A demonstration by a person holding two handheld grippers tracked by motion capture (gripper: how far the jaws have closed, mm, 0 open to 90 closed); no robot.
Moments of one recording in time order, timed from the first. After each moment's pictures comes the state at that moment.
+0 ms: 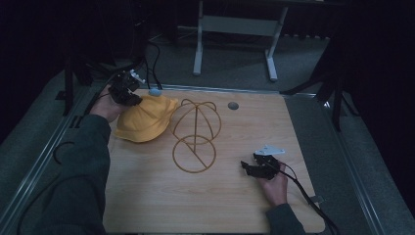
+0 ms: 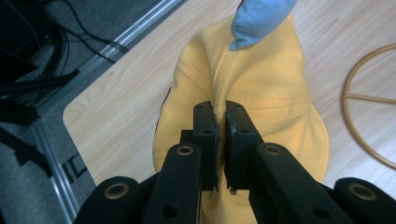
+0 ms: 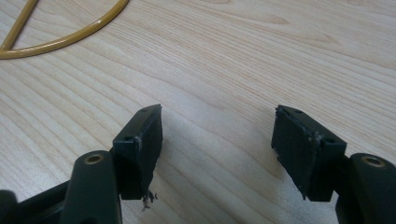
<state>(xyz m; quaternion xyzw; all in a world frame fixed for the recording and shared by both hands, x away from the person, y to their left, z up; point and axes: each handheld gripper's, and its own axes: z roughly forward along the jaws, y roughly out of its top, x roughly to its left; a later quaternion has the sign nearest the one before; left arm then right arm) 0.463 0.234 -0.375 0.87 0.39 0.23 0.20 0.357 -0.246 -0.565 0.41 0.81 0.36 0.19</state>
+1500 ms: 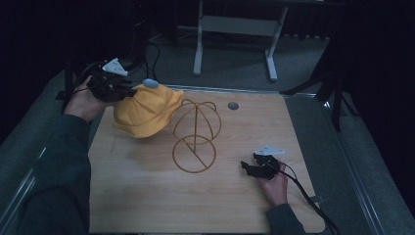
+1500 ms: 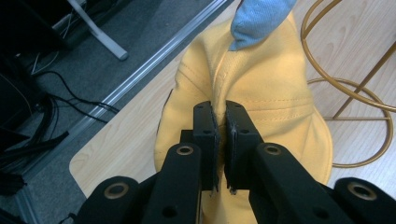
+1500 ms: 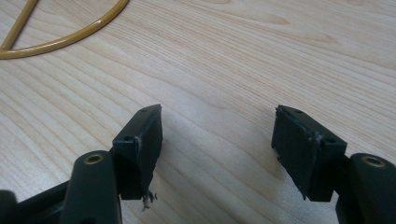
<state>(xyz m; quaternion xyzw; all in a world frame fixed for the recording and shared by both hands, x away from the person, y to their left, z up) 0.414 0.254 -0.316 0.87 0.31 0.24 0.30 0.357 -0.246 -0.565 0.41 0.81 0.36 0.19</state>
